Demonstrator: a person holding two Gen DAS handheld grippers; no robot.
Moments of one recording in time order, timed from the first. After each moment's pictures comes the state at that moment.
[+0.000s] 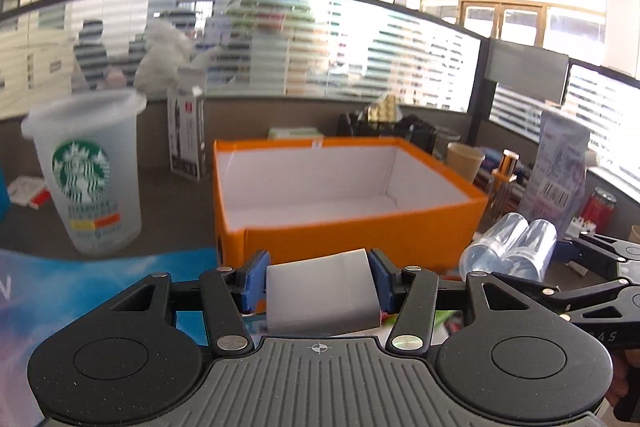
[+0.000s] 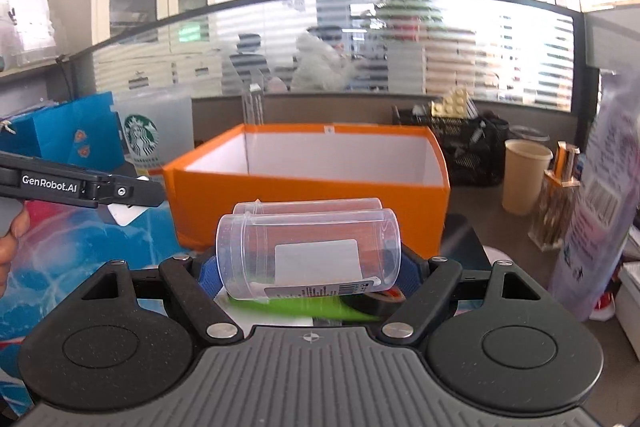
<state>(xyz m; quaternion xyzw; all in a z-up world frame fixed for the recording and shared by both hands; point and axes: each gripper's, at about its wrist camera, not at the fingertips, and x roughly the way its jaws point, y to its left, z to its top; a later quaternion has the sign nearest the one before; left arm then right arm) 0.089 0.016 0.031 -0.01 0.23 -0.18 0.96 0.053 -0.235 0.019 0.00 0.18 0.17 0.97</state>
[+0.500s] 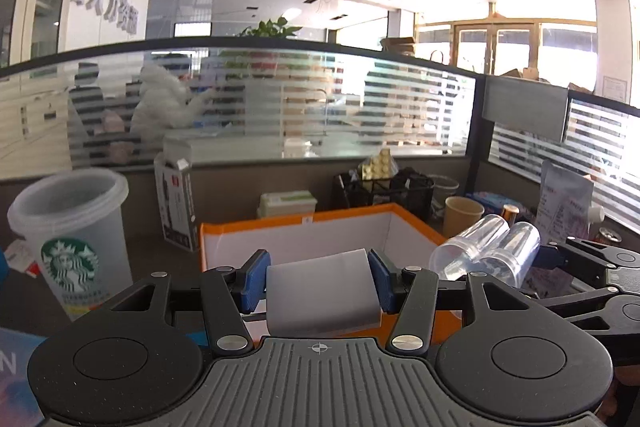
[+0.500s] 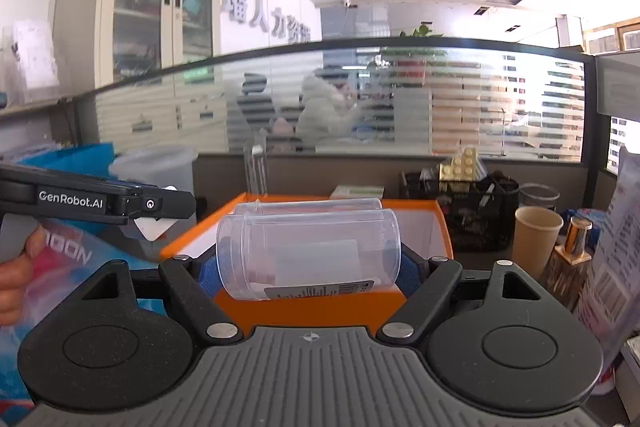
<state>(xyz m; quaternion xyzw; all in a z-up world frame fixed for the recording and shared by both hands) 0.117 -0.009 0.079 0.01 0.18 -0.18 0.97 0.090 -0.236 0.064 0.02 0.13 0.17 0.98</state>
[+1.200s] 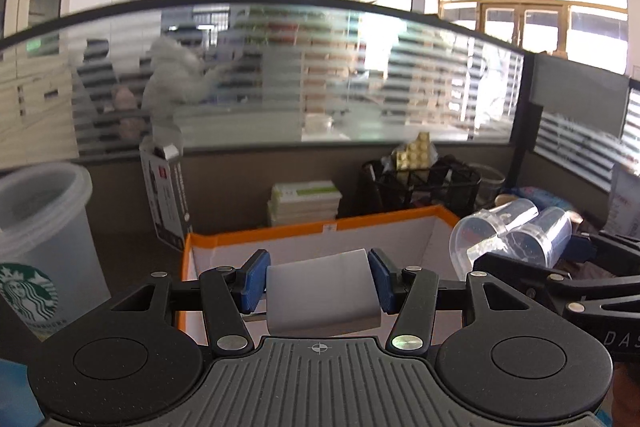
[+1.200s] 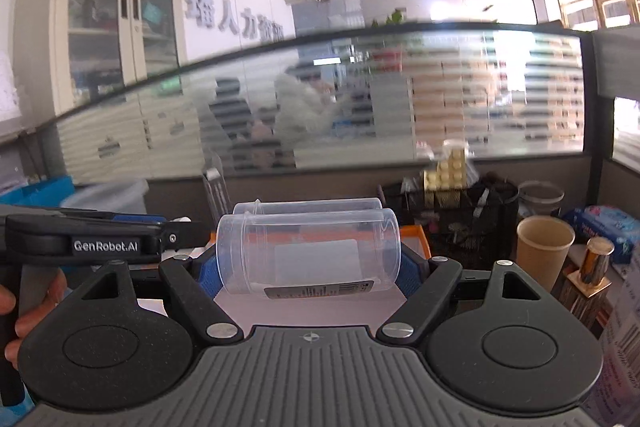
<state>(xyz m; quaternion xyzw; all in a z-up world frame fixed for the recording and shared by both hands) 0.214 -0.037 0.050 0.01 0.23 -0.14 0.96 0.178 -0.248 0.064 0.05 0.16 0.15 0.97</state>
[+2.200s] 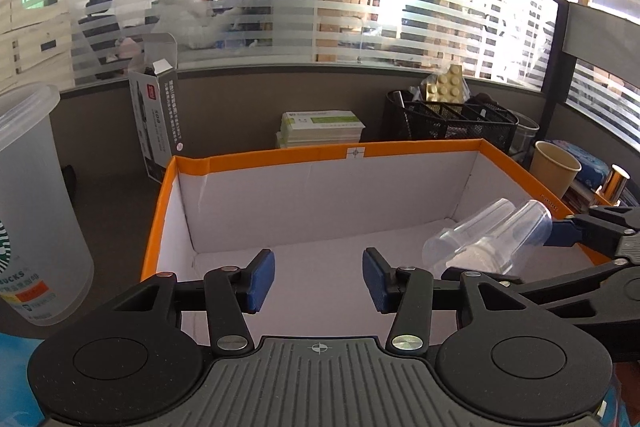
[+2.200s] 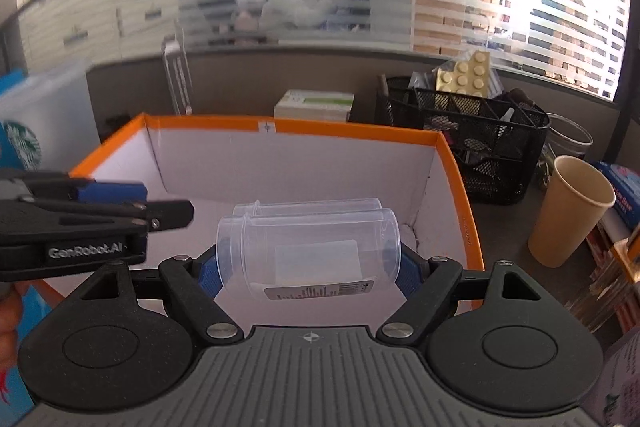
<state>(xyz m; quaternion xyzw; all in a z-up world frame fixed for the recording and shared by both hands) 0.253 -0.038 0.000 0.01 0.30 -0.13 0.94 0.252 -0.219 0.017 -0.05 0.32 0.13 0.94</state>
